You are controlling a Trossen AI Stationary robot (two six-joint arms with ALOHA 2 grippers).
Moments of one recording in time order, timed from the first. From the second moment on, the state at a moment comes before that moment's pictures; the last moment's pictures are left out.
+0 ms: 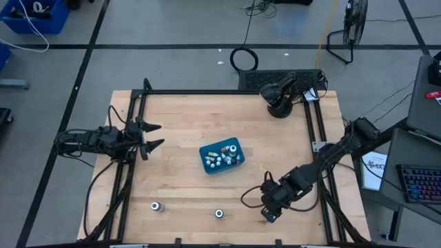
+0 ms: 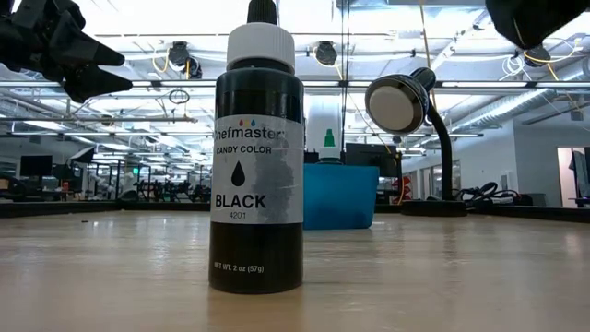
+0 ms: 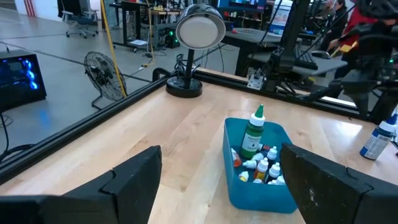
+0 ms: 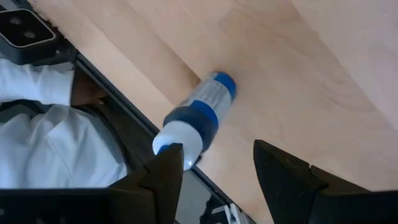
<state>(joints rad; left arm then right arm) -0.11 0.01 0.27 -0.40 -0.39 -0.21 0.60 1.57 1.11 -0.73 -0.29 1.46</state>
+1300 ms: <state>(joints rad) -0.11 0.01 0.27 -0.40 -0.39 -0.21 0.62 1.51 1.22 -0.40 -0.05 1.16</state>
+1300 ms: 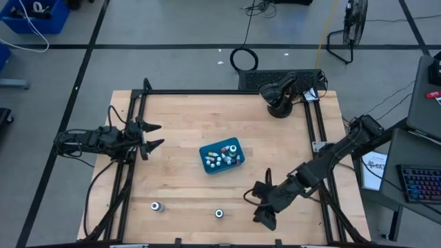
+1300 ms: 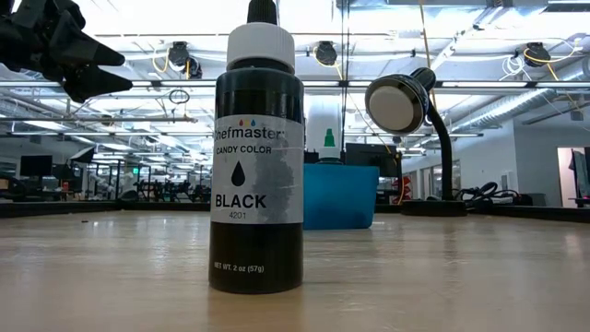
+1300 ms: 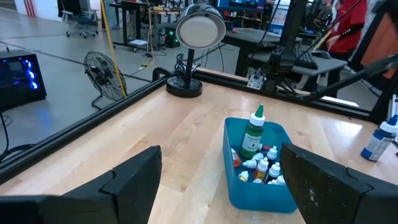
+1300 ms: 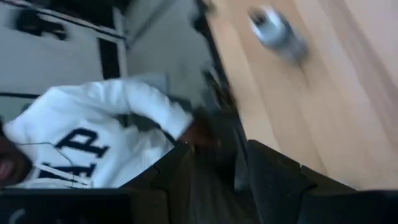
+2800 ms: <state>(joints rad) -0.11 0.01 0.27 -0.40 -0.39 -0.21 0.59 1.83 1.57 -1.40 -0.29 1.05</state>
